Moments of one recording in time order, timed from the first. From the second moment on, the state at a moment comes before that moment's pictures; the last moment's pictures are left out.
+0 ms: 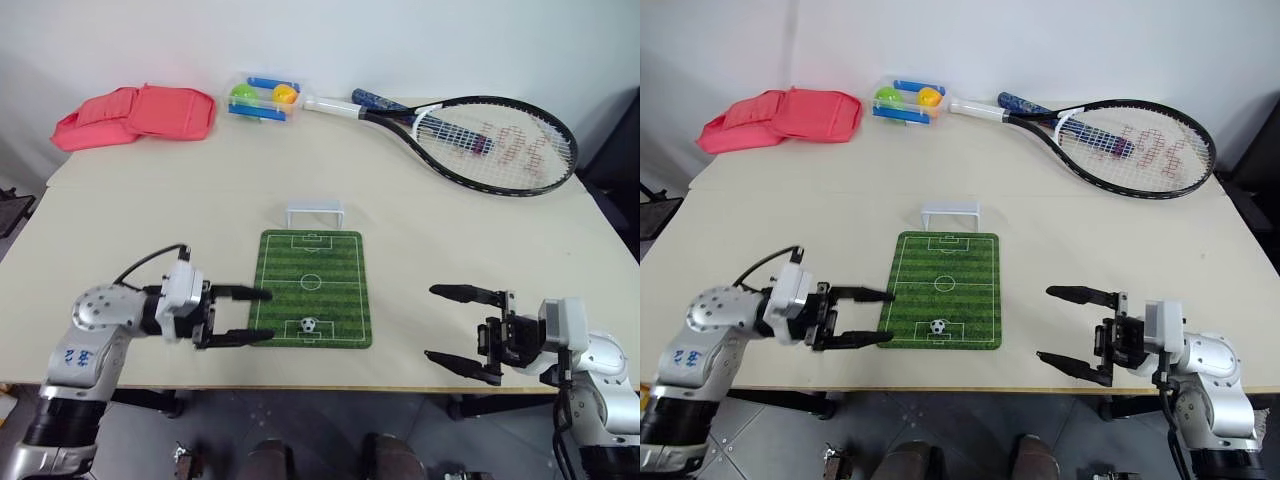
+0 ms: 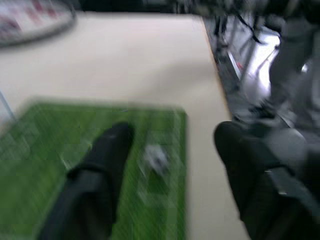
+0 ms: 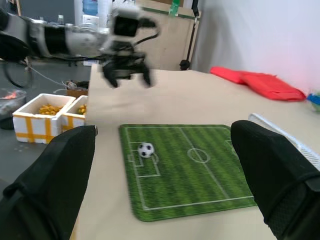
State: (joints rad) left arm -0.16 0.73 0.11 -0.12 -0.53 0.13 -1.34; right arm -0.07 -0.60 -0.20 -0.08 0.70 -0.16 1.44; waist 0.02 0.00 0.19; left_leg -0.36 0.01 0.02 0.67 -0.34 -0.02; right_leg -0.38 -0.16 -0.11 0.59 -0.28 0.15
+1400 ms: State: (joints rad) left arm -0.64 0.35 0.03 0.54 -0.34 -0.19 -1.07; right arm -0.03 -0.45 -0.22 -0.05 0.60 -0.33 1.21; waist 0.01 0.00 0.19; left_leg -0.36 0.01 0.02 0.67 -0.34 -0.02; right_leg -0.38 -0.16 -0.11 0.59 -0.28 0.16
